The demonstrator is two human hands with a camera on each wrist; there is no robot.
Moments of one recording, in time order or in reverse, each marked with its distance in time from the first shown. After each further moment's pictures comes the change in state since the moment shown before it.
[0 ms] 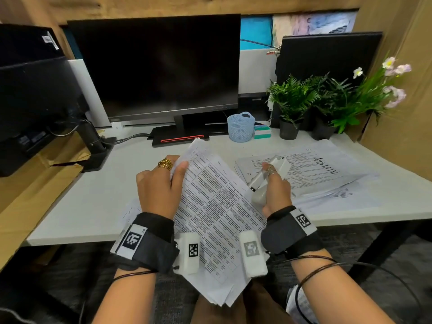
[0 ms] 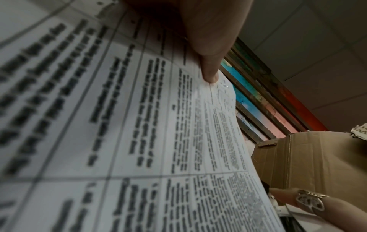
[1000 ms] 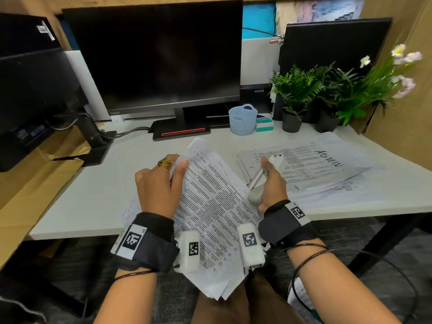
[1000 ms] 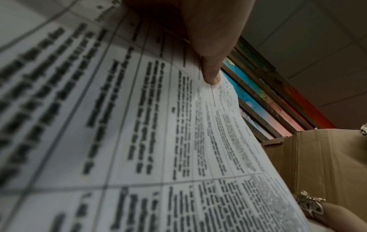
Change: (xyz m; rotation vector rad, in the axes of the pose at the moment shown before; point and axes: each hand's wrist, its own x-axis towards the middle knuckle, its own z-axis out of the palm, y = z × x) left_hand -0.008 -0.006 -0.001 -0.019 0.021 0.041; right_hand 0.017 0.028 0.008 0.037 0.007 0.071
